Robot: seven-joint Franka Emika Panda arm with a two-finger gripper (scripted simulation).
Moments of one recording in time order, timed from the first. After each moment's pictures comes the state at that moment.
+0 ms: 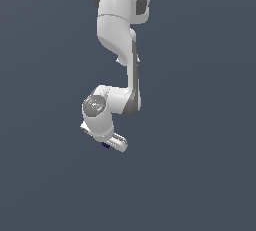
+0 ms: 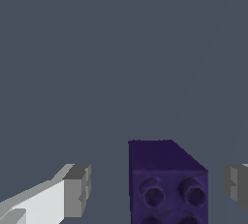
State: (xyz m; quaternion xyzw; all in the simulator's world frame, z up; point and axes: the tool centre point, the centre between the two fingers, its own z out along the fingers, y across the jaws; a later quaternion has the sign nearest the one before) arm 0.072 -0.098 0.023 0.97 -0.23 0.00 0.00
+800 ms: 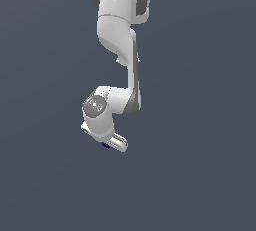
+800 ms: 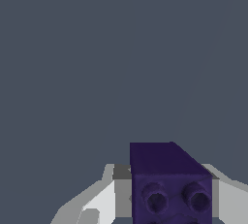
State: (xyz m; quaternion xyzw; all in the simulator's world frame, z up) arm 0.073 -0.096 0.022 0.97 -0.24 0.00 0.00
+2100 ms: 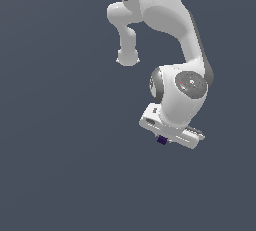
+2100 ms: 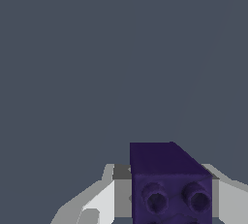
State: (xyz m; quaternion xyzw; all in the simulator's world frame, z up) arm 0.094 0.136 0.128 0.97 -0.23 0.00 0.00
